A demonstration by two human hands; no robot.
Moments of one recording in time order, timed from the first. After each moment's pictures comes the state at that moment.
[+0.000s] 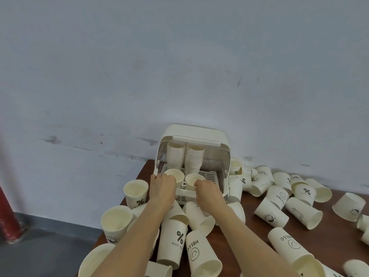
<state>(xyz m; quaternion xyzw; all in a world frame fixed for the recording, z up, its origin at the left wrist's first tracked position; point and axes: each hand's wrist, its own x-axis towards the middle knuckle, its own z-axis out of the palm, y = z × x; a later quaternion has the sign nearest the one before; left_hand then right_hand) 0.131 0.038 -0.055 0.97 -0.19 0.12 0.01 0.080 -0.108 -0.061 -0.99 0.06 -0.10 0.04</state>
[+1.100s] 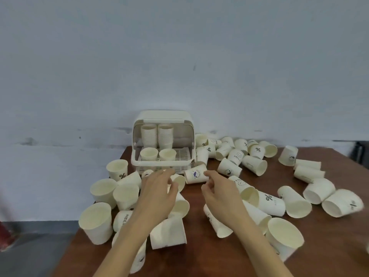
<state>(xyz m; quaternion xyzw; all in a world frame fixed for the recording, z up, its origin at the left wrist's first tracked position) -0.083 0.077 -0.006 0.86 -0.31 0.13 0.37 -0.168 -0.077 0.000 -0.92 0.15 -0.23 0.28</state>
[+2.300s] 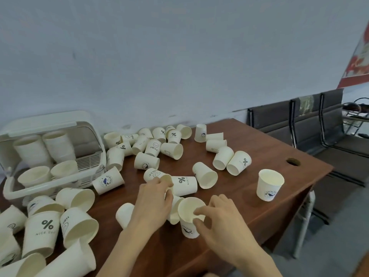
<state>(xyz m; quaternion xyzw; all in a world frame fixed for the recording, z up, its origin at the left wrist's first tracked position) -0.167 -0.108 -0.043 0.81 -0.50 0.06 0.30 -0.348 -0.173 -0.047 -0.93 0.26 -0.24 0.11</state>
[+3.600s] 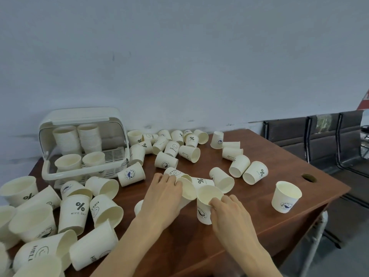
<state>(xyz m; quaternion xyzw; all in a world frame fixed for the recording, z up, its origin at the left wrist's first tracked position) -0.156 -0.068 -0.021 0.81 -0.56 0.18 0.04 -0.314 -0.160 -0.051 -0.91 0.33 -0.24 -0.09</state>
